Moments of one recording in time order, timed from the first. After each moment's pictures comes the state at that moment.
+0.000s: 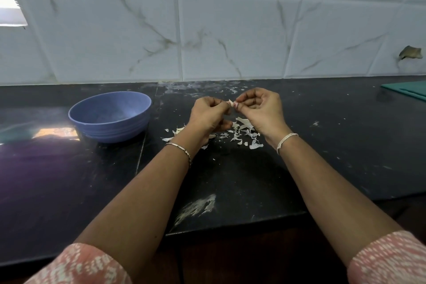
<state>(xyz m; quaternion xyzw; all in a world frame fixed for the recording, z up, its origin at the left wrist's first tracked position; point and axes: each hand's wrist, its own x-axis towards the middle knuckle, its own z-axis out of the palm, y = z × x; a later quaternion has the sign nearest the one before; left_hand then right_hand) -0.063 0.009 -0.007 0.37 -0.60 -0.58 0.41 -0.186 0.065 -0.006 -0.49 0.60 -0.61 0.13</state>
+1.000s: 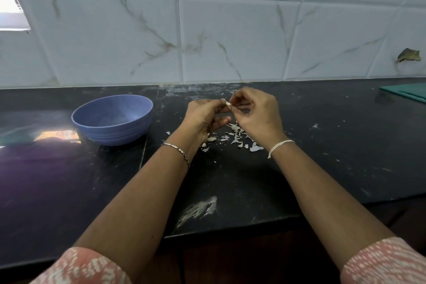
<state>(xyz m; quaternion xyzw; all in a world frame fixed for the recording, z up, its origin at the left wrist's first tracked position) -0.050 0.016 0.011 0.34 -0.48 -0.68 0.43 -0.180 0.065 -0.008 -0.64 0.55 -0.52 -0.12</state>
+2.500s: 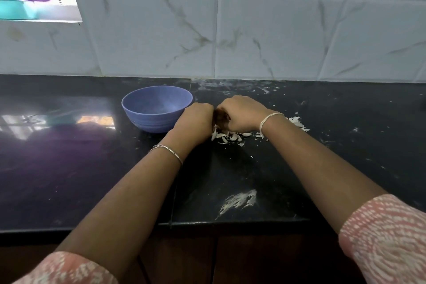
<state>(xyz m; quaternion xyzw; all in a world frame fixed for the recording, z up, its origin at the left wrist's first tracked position) 0.040 -0.020 -0.007 0.45 -0.88 0.01 0.13 -0.095 0.014 0.019 -0.78 0.62 -0.04 -0.06</state>
